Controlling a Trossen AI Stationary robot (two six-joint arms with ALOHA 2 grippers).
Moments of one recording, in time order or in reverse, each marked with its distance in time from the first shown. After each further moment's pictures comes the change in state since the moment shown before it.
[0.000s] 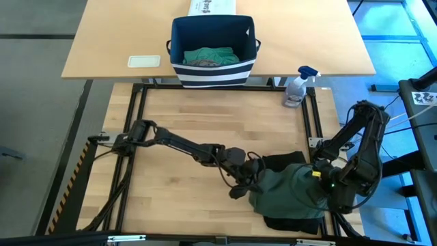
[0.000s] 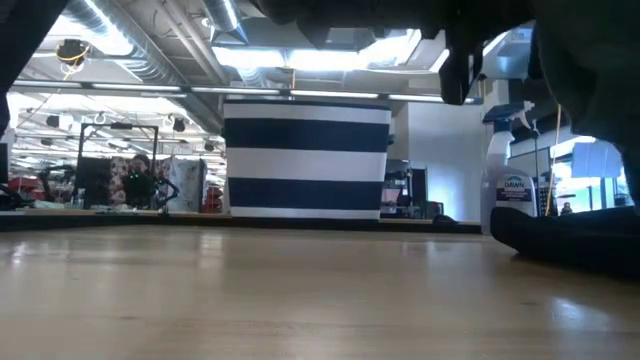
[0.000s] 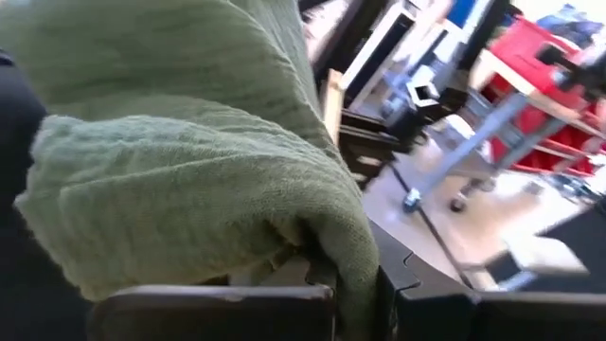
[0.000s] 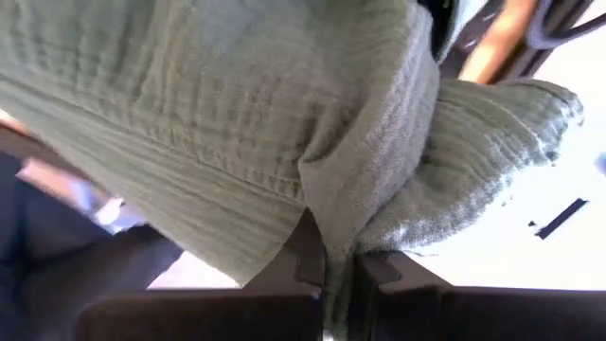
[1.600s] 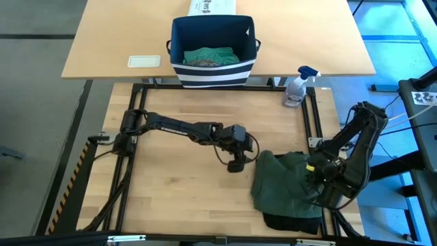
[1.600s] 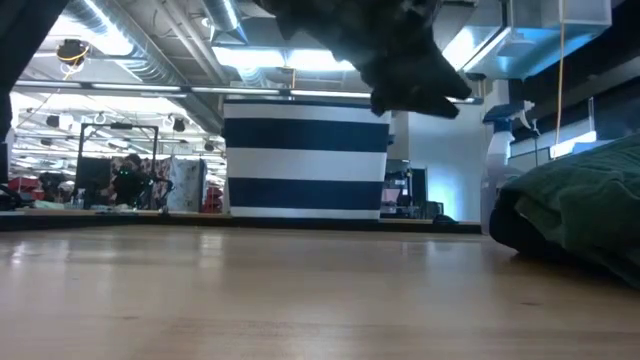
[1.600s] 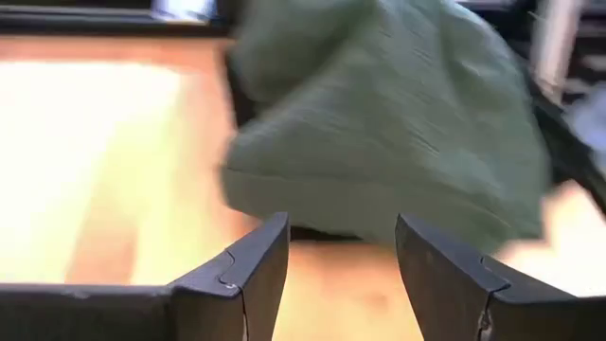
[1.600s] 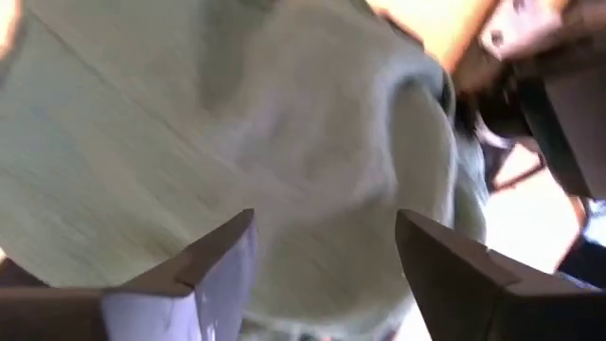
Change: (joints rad) left arm 0.147 -0.130 -0.001 -0.479 -0.228 0.383; right arm -0.039 0.024 -0.134 -0.112 0.207 -0.089
